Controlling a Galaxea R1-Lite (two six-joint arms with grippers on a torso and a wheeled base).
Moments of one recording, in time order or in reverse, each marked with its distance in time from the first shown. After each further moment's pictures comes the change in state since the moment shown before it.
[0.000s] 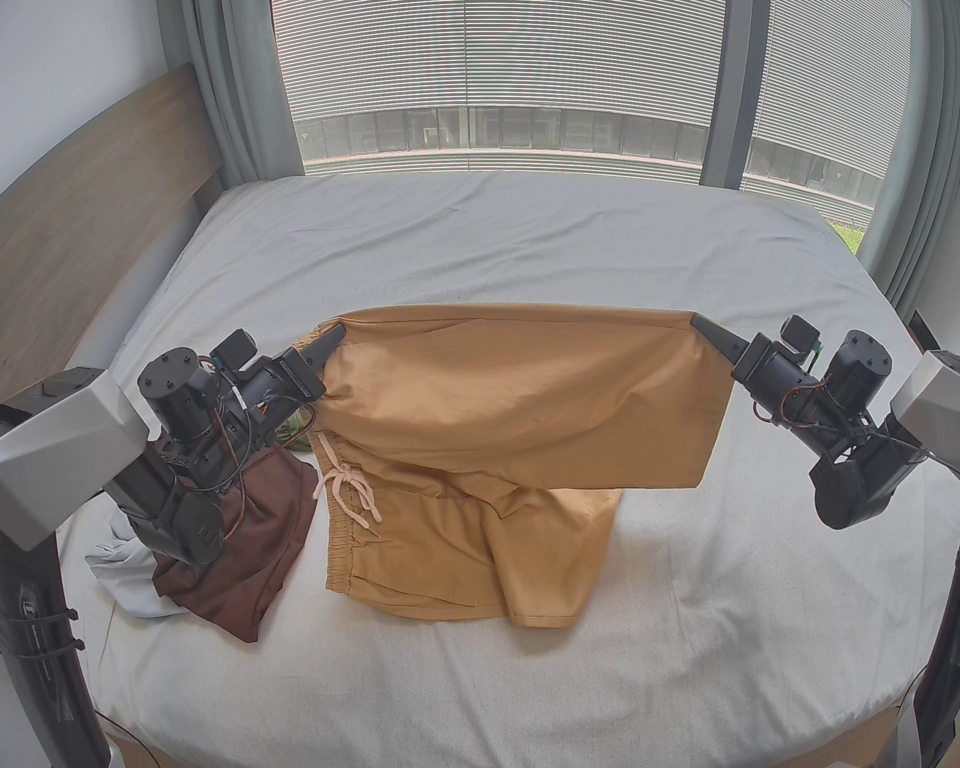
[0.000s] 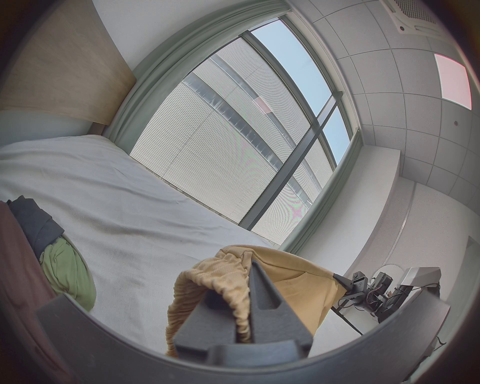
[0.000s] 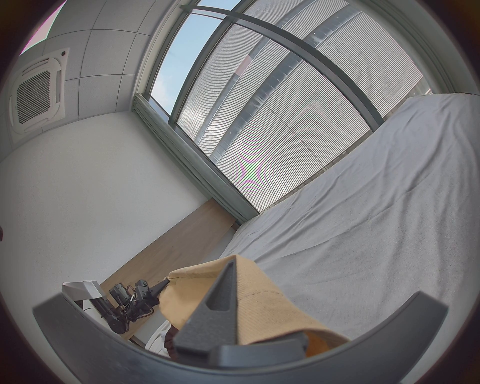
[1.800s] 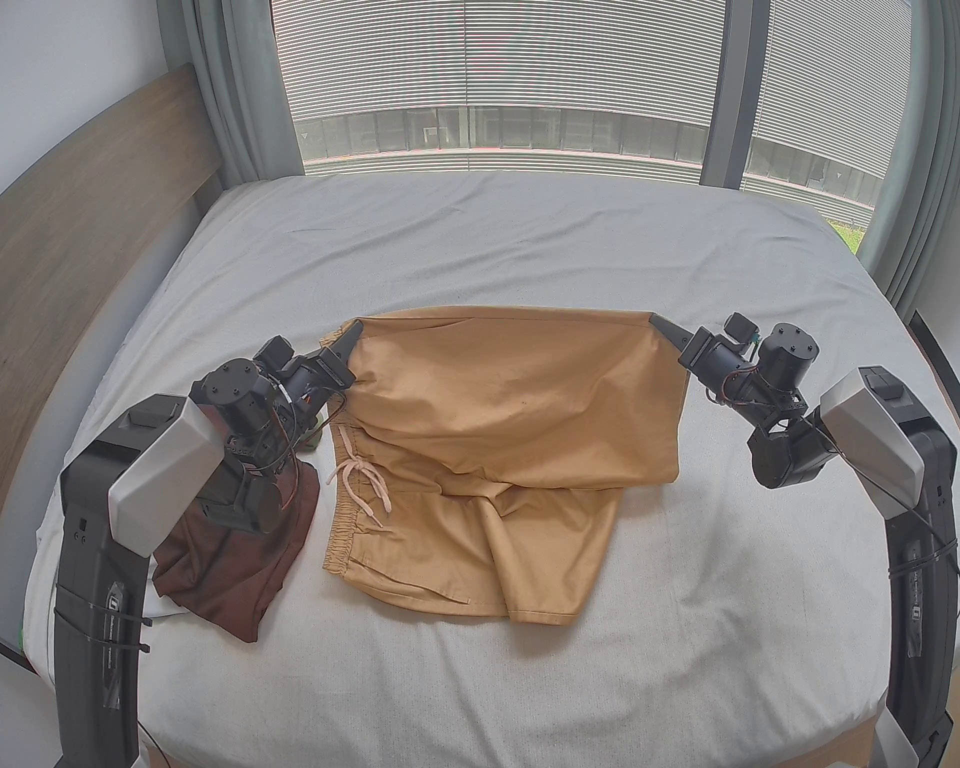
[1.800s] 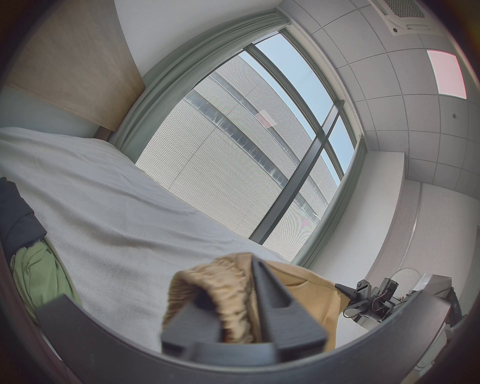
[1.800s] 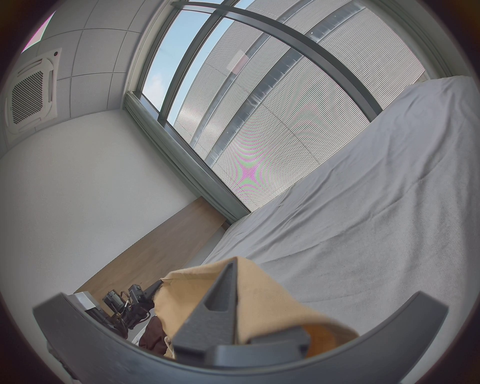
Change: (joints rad) left arm 0.021 0.373 -0.518 0.051 0.068 -0.011; right arm -0.010 0.373 -0.611 0.249 -0.004 0.000
